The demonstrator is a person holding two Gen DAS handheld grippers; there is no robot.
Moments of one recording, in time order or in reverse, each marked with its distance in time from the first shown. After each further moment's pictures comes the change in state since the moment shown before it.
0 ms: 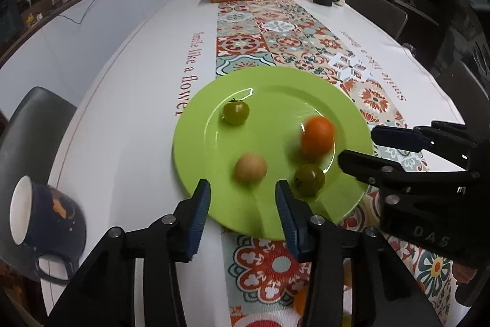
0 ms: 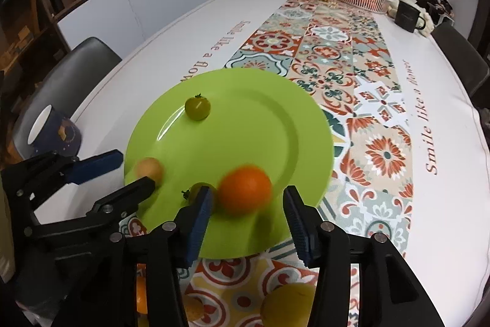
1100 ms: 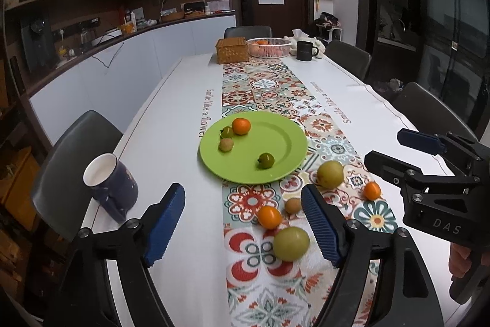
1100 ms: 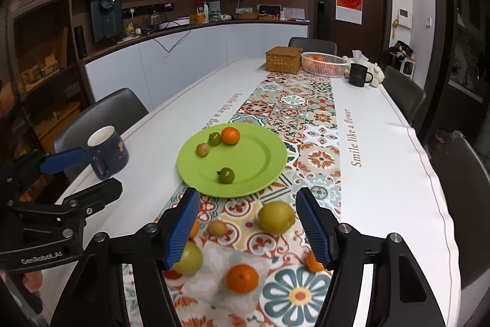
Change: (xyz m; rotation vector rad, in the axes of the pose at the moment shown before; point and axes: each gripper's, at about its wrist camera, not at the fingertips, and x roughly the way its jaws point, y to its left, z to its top) left arm -0.179 -0.029 -0.091 0.019 -0.270 0.028; right arm -0.182 0.030 -0.107 0.006 -0.342 -0.094
